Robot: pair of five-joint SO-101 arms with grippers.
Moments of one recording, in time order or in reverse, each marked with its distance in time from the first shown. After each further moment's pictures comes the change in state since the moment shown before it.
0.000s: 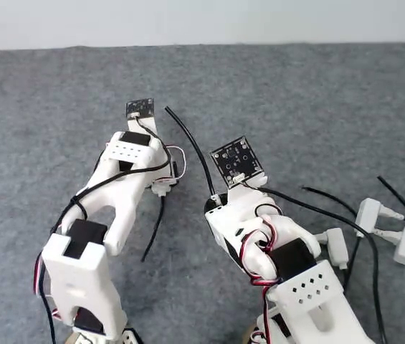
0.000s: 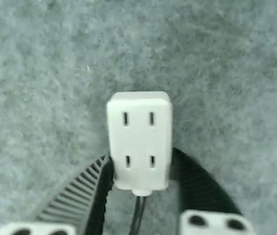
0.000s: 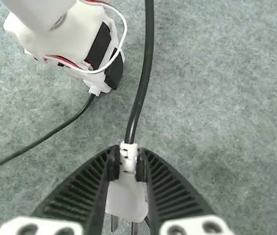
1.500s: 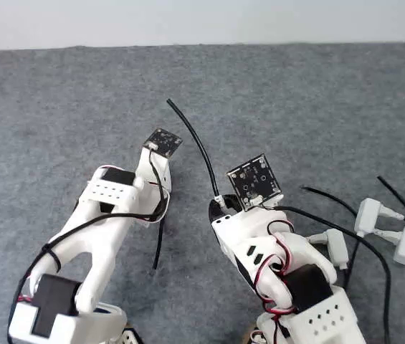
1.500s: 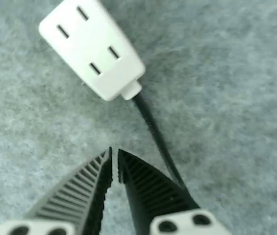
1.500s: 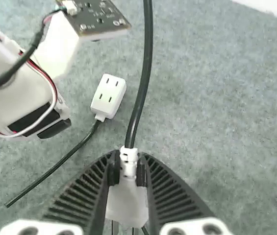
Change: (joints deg) left arm -0.1 -28.4 30.9 -5.5 -38.3; right arm -1.3 -14.8 4.4 2.1 0.2
